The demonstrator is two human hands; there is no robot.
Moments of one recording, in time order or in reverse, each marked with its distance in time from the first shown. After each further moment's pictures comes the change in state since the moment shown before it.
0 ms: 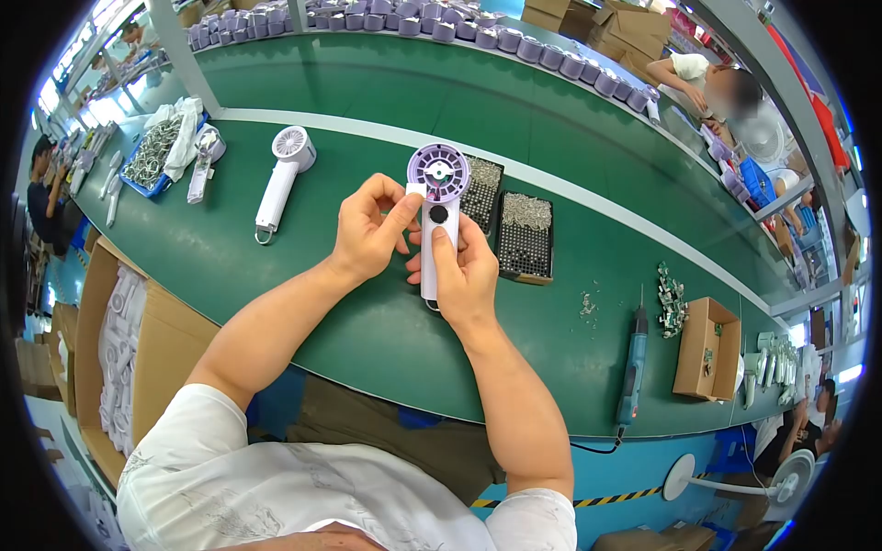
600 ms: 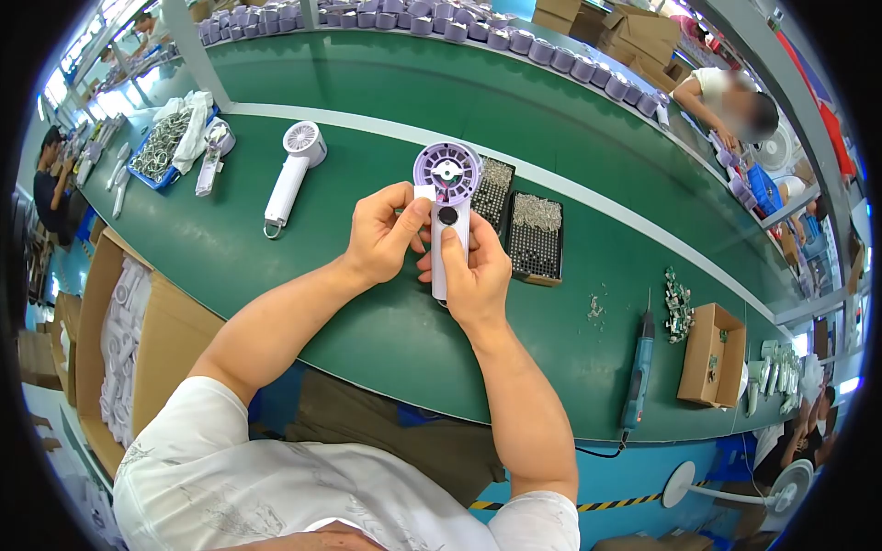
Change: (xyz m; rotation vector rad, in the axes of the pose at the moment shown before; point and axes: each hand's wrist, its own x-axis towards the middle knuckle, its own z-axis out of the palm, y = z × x) left_hand -0.006 0.001 0.004 0.044 -0.075 0.073; right_hand -0.003 -0.001 -0.002 -0.049 0.020 -0.078
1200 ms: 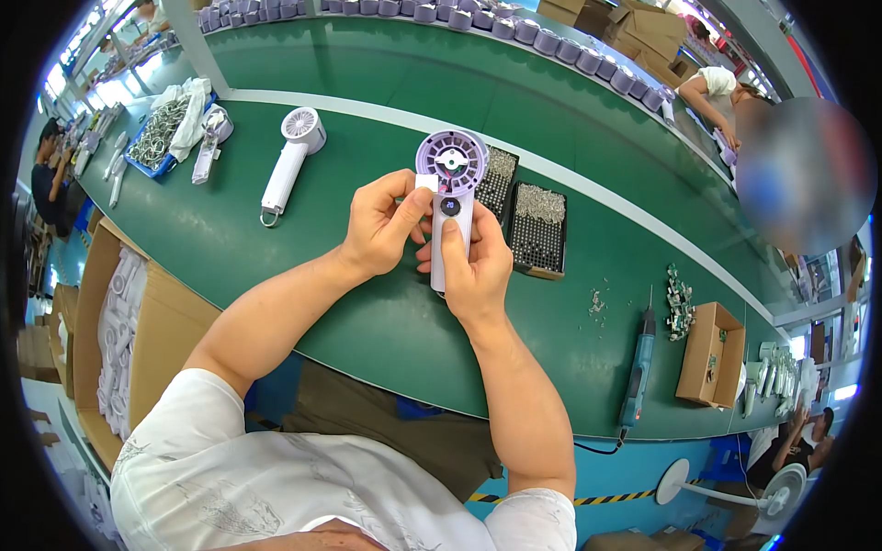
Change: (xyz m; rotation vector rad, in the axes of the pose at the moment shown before) left_hand 0.000 0.004 0.000 -0.012 -0.013 0.028; right_hand -0.001 0.002 0.001 -0.028 -0.024 -0.071
